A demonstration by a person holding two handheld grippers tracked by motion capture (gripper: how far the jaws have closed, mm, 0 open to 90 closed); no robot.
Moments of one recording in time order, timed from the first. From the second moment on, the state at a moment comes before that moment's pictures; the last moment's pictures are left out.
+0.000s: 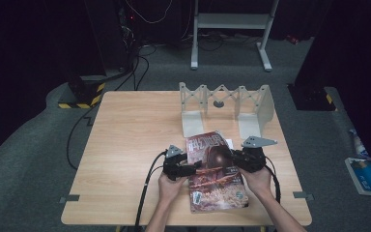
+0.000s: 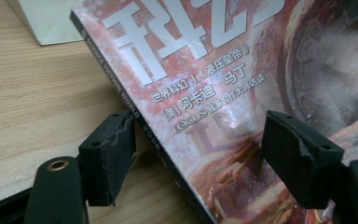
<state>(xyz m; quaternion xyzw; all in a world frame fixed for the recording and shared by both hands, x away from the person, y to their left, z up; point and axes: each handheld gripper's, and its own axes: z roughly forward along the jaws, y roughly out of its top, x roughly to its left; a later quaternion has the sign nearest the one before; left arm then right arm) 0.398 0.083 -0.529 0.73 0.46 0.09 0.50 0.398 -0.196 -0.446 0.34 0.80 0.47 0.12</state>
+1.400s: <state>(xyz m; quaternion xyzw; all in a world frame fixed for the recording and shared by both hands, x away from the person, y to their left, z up) 0.395 0.084 -0.528 0.74 0.46 0.08 0.48 0.427 -0.212 -0.490 0.44 0.81 0.37 0.10</state>
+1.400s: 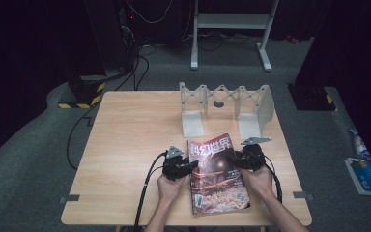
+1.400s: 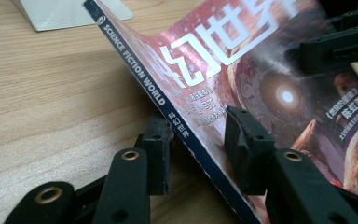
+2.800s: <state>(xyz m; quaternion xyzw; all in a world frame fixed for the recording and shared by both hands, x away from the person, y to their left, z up) 0.401 0.088 -0.527 0.73 0.47 0.07 0.49 0.436 -0.211 -0.512 0.39 0.85 0.33 0.15</state>
